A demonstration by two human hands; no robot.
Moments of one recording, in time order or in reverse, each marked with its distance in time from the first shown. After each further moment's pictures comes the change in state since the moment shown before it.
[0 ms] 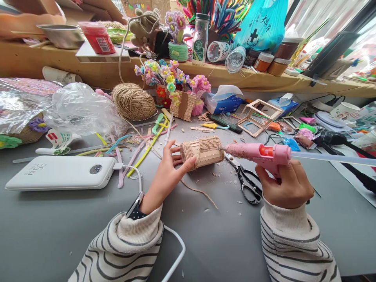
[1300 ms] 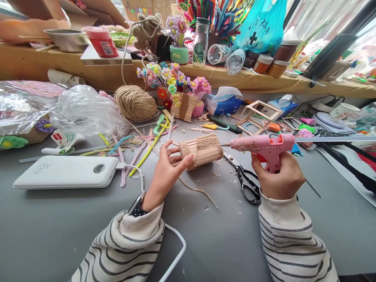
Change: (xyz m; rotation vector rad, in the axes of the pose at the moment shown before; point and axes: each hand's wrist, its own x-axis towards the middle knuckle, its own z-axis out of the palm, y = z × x) left_hand 0.000 0.006 -0.001 -0.121 0.095 -0.038; right_hand 0.009 -0.007 0.007 0.083 -0.198 0.379
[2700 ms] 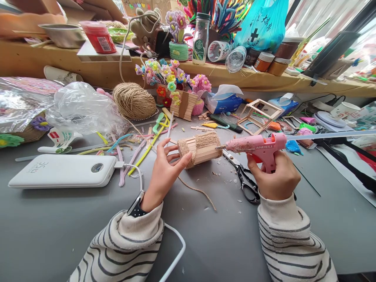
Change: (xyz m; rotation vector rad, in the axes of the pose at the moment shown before) left_hand -0.002 -0.001 0.000 -0.019 0.049 0.036; right_hand -0.004 -0.001 0.000 -0.014 -0.085 -0.056
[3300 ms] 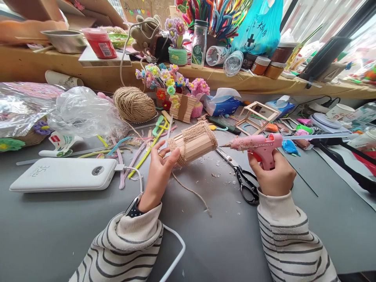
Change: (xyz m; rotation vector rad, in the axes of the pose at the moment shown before) left_hand 0.006 -0.008 -0.006 -0.184 0.068 0.001; right_hand 0.004 0.008 0.006 0.052 -0.063 0.162
